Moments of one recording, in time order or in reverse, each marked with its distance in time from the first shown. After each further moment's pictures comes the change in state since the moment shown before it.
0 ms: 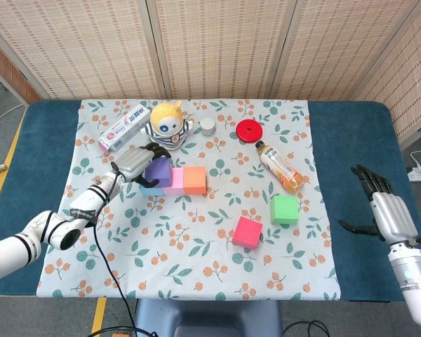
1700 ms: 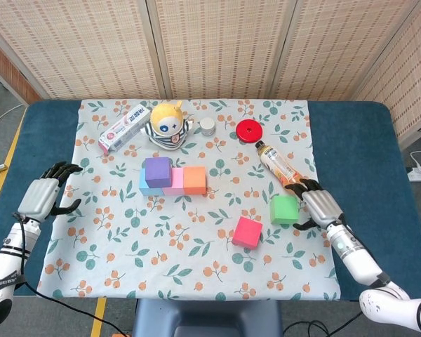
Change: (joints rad) left arm 0.525 0.145 0.111 -0.177 0.066 0.628 0.022; right arm 0.285 -0.345 -0.028 0.353 0.104 -0.353 -0.216
